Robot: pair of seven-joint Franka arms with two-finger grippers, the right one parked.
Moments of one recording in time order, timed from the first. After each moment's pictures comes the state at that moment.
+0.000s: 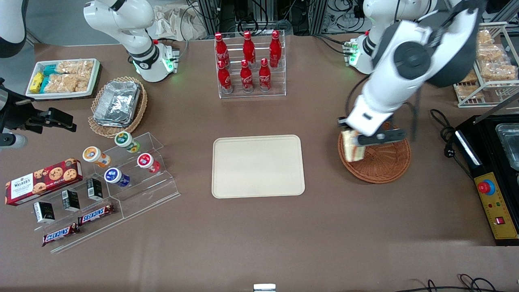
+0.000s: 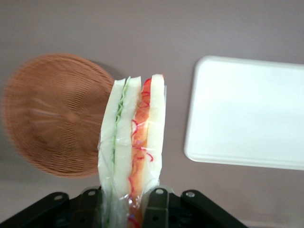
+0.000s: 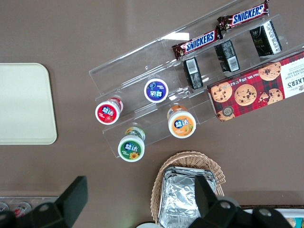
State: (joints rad) arm -0.02 0.13 -0.48 -1.78 0.01 1.83 -0.62
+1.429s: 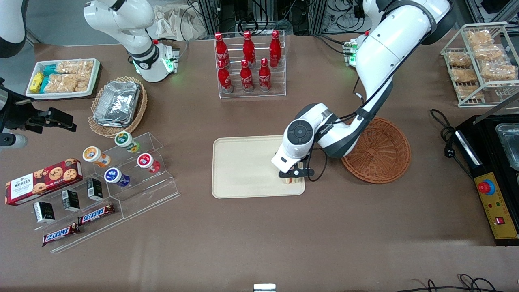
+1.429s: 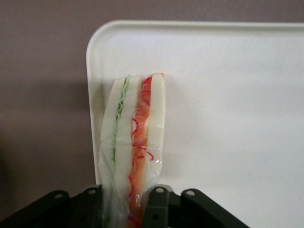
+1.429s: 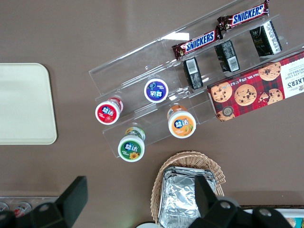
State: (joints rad) arm -0.20 0.71 -0.53 -1.66 0.37 2.19 -0.90
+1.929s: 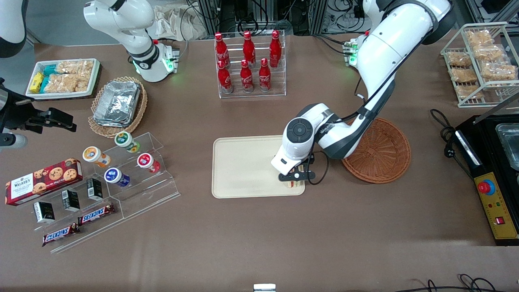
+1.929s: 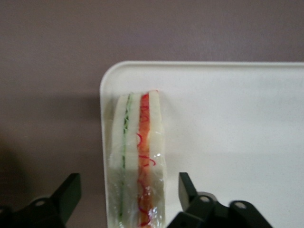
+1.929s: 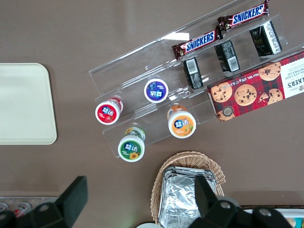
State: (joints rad) arm -0.20 0.68 -0.53 -1.58 0.41 2.11 -0.91
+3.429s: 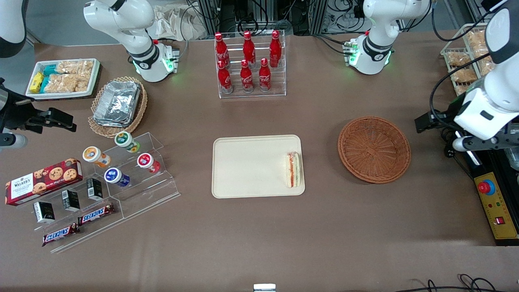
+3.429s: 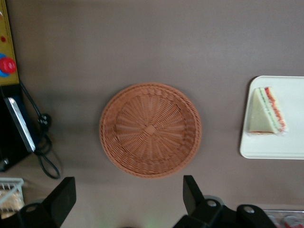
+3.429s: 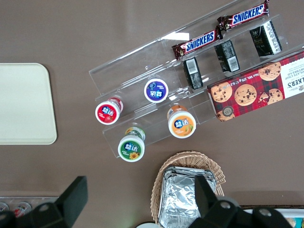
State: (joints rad) arm 0.00 0.09 -0.10 -1.54 0.01 1.54 -0.13
